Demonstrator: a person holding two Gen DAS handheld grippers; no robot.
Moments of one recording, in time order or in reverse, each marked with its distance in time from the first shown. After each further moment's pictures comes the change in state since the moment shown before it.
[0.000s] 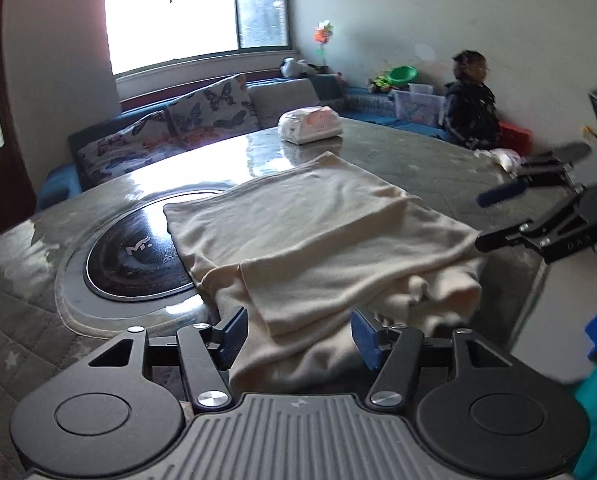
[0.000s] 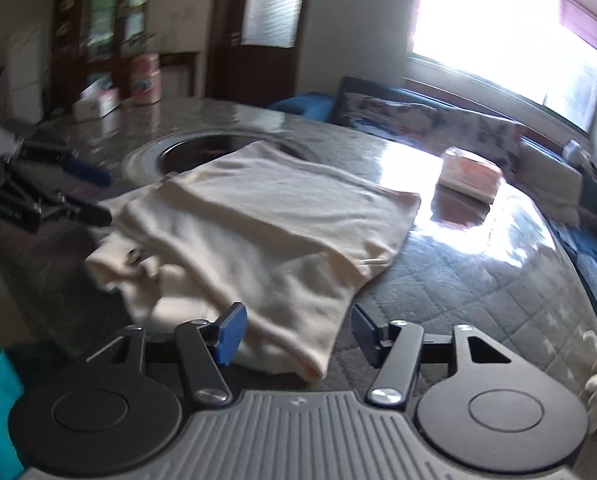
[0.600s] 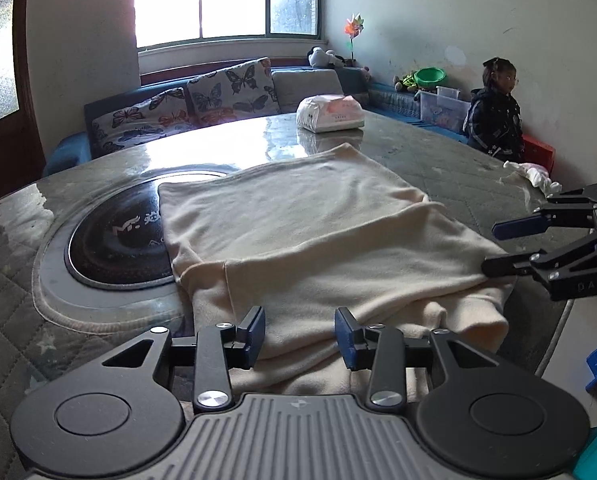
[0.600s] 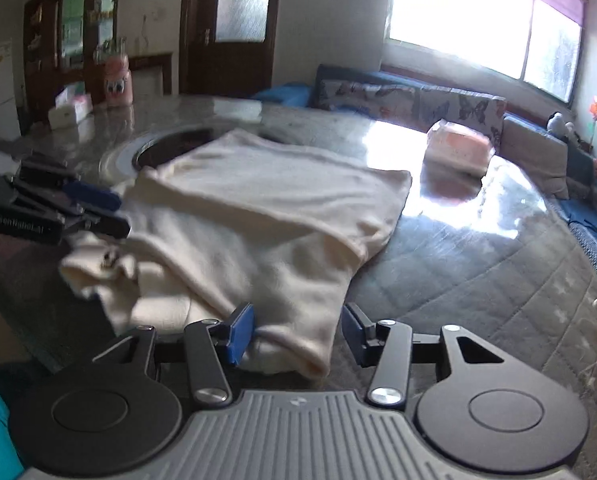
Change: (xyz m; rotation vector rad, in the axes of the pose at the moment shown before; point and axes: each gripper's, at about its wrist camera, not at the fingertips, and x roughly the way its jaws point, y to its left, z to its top) left arm 0.045 -0.002 0.013 -0.140 0.025 0.042; right arm 0.019 -0.009 -0.006 0.138 -0.008 -0.062
